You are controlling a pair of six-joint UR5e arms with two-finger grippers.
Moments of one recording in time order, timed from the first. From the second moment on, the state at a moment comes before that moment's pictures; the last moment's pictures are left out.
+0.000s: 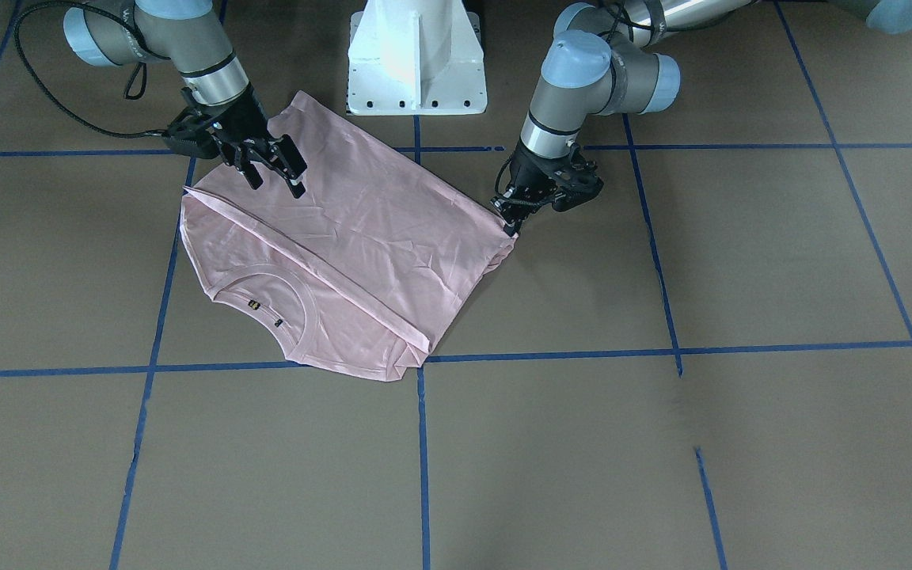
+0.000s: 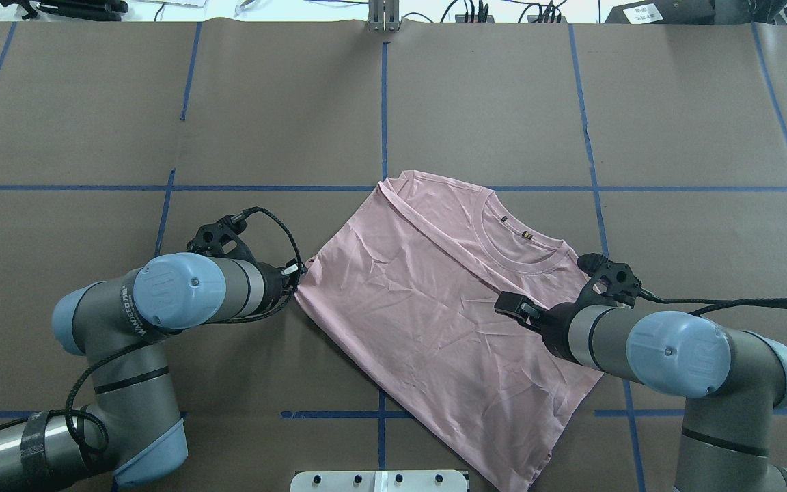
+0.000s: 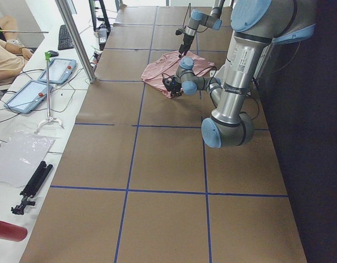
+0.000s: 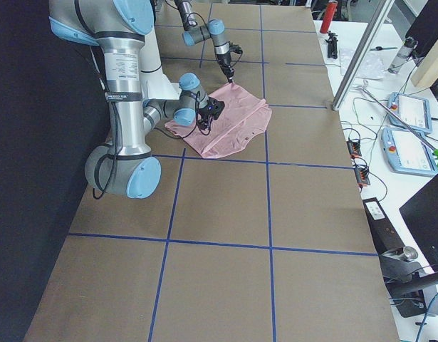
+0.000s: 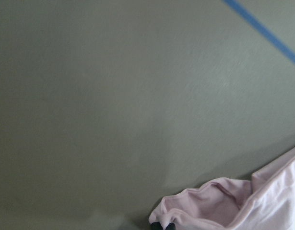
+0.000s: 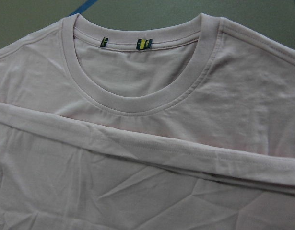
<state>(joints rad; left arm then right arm) -0.42 -1.97 -1.76 -1.99 -1.60 -1.87 0.32 -1.48 2.01 -1.06 1.53 1.88</state>
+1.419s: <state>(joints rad) -0.70 -2.52 -0.82 -2.49 -1.53 -1.67 0.24 -1.40 1.97 -1.09 1.45 1.88</state>
